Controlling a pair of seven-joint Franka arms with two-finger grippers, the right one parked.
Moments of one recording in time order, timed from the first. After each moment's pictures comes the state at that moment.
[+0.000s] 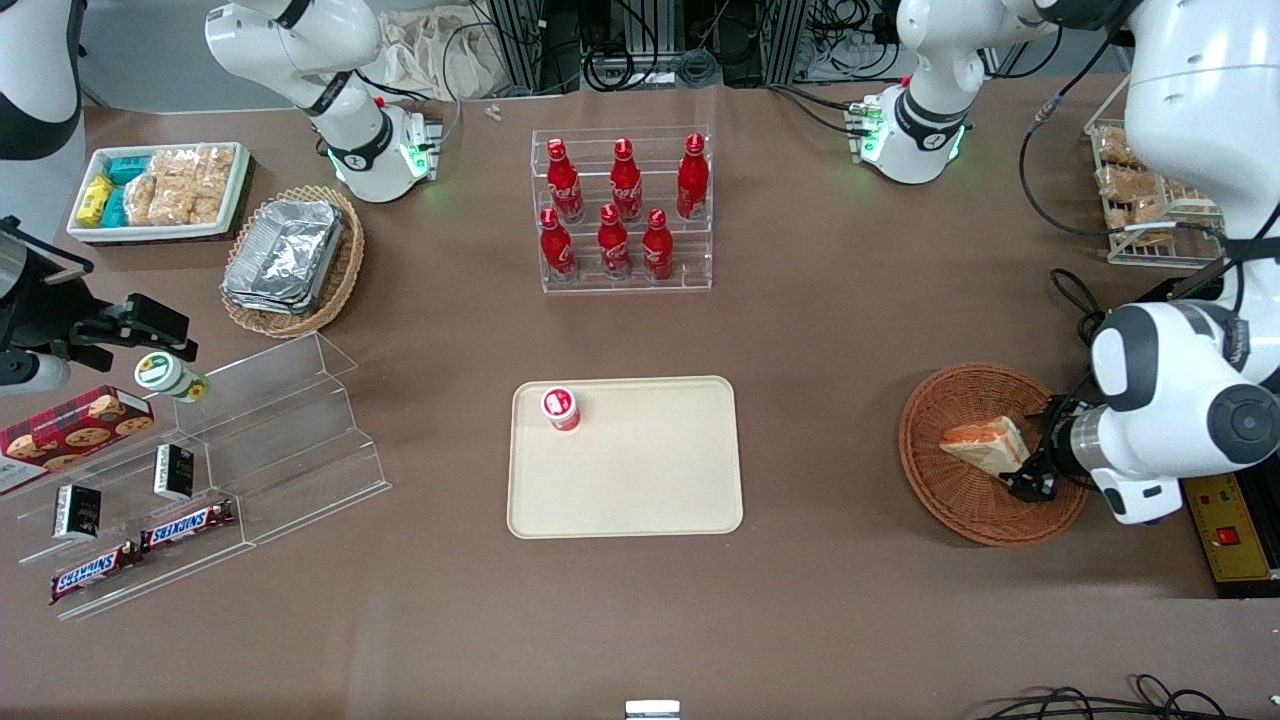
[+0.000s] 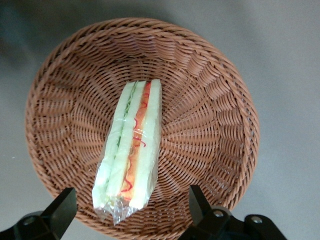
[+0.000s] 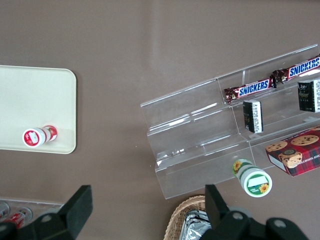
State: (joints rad) arm 0.12 0.51 -0.11 -1.64 0.03 2.00 -1.05
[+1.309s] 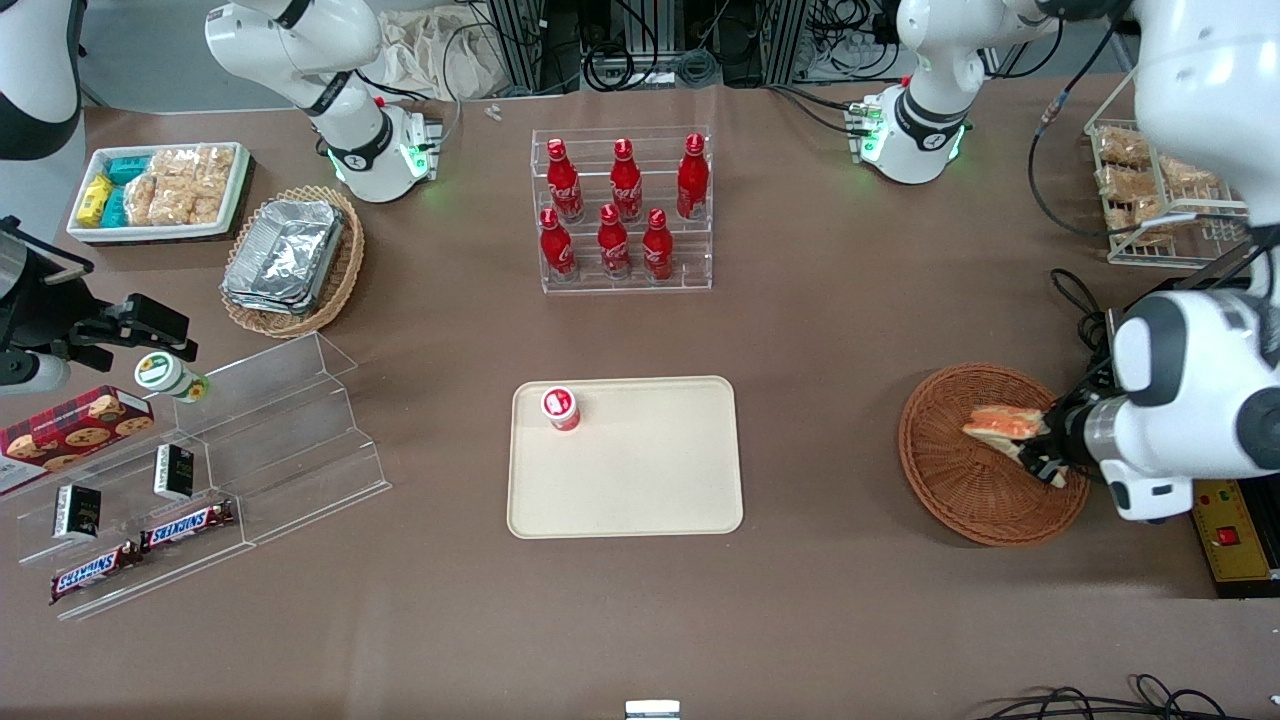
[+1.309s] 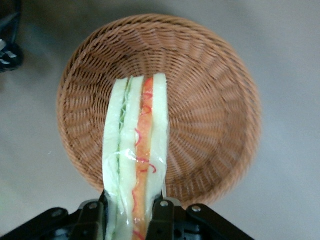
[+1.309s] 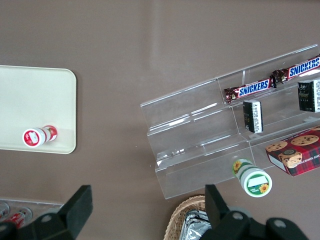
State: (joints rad) arm 0.12 0.45 -0.15 -1.53 0.04 1.79 -0.92
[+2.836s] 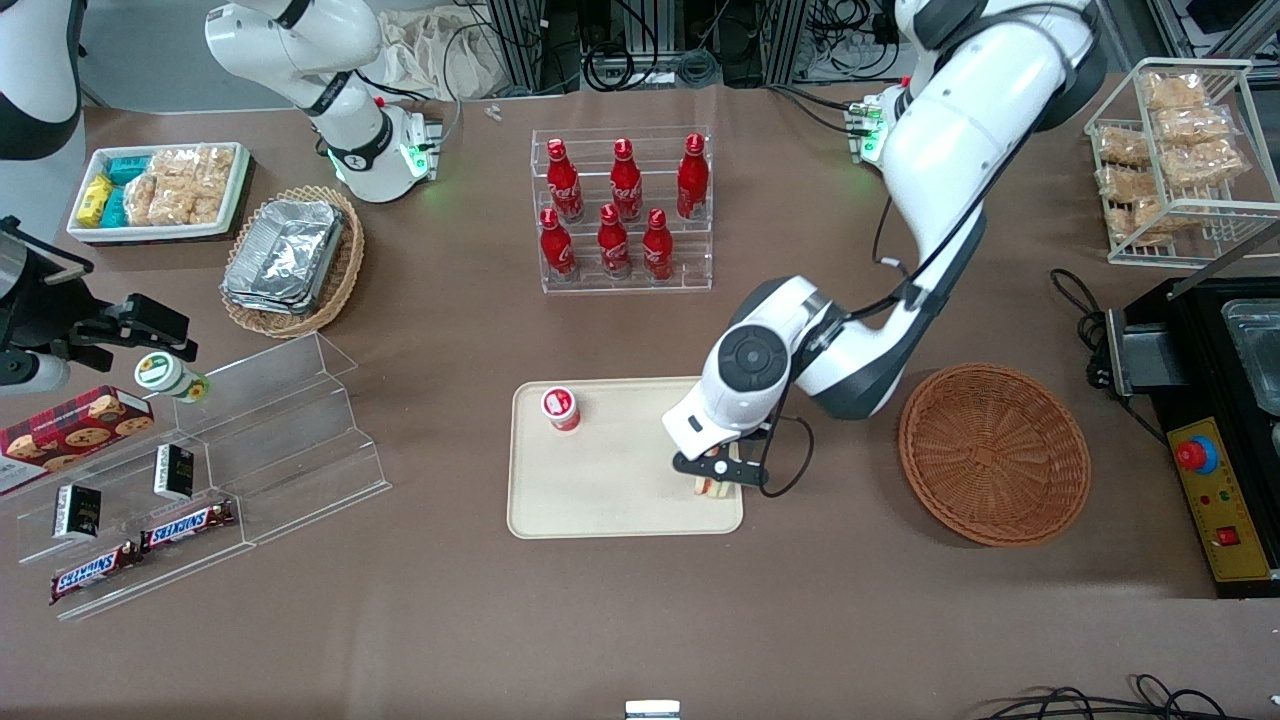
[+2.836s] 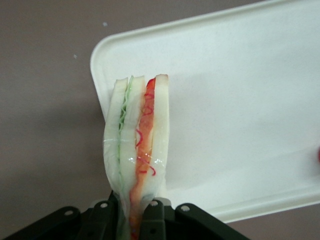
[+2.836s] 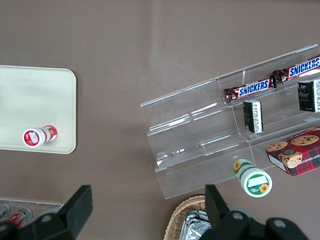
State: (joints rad) arm -0.25 0.83 -0.50 -1.35 0.35 2.06 -0.59
